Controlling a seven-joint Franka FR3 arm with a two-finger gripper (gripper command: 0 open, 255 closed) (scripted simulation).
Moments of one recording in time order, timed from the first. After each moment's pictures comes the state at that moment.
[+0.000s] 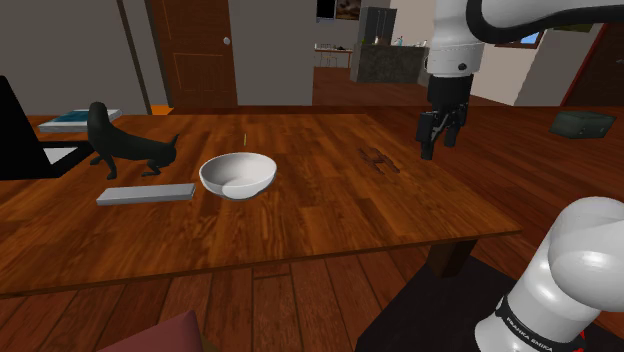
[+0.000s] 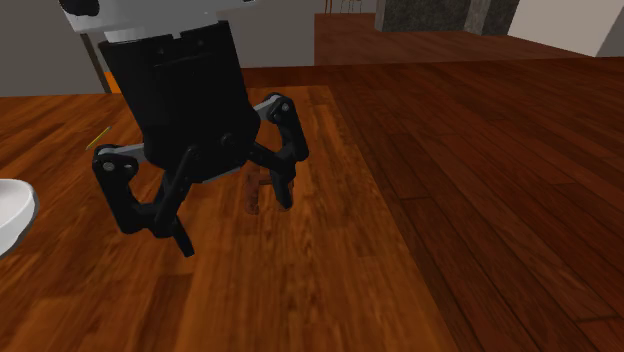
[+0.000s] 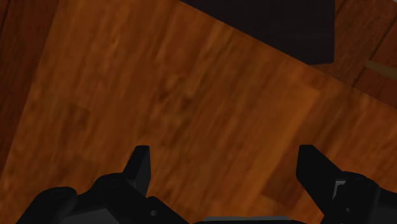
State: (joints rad) arm 0.01 -0.77 0.07 -2.41 -0.04 1.52 0.15
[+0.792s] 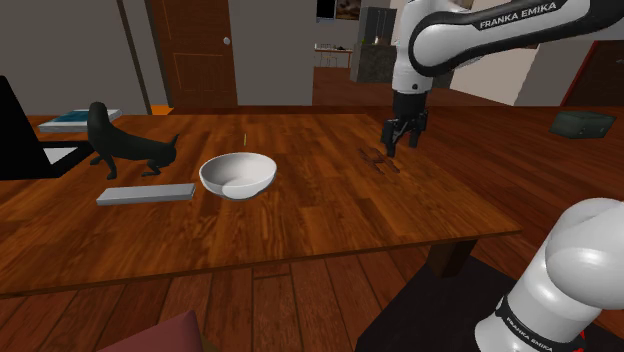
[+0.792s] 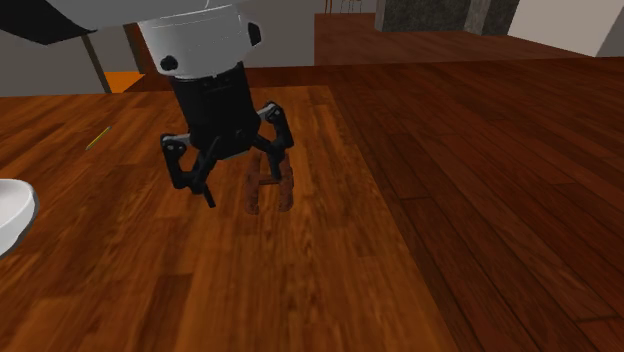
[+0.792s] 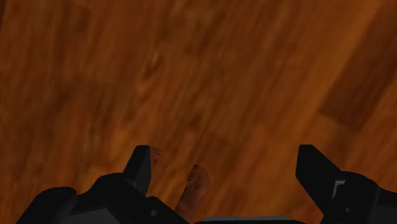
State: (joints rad) arm -0.05 -0.48 0.00 -2.35 -0.10 1.82 0.11
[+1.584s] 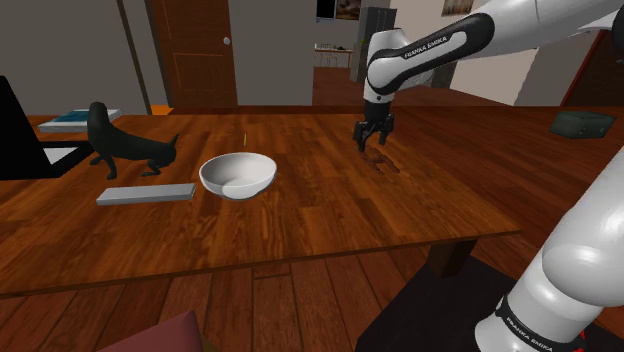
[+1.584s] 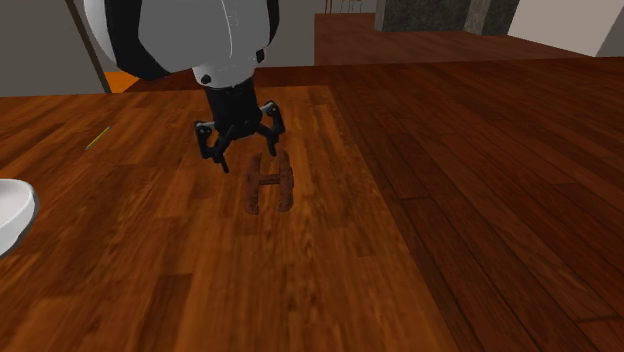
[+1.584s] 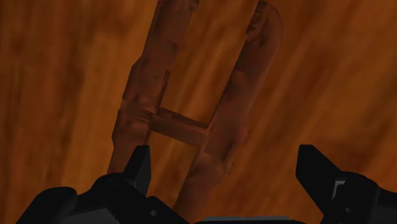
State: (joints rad) arm -0.10 -0.06 -0.06 -2.09 -0.13 2.06 0.07
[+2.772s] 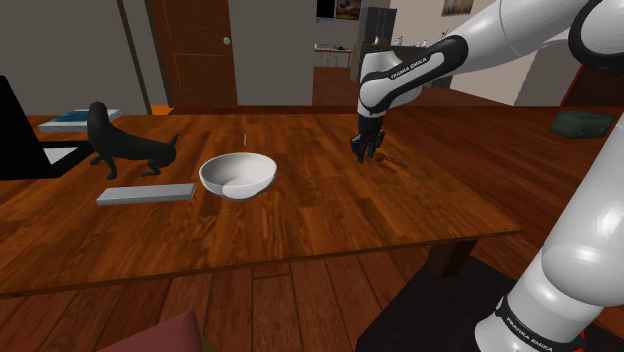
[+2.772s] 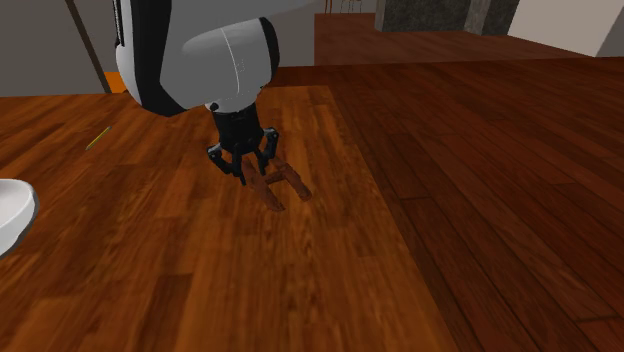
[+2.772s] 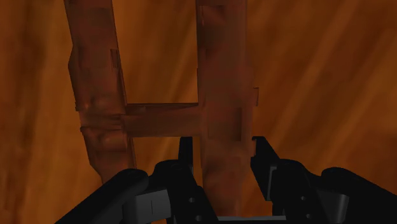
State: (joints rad) arm -0.11 0.05 -0.07 -2.08 -0.13 2.18 0.08
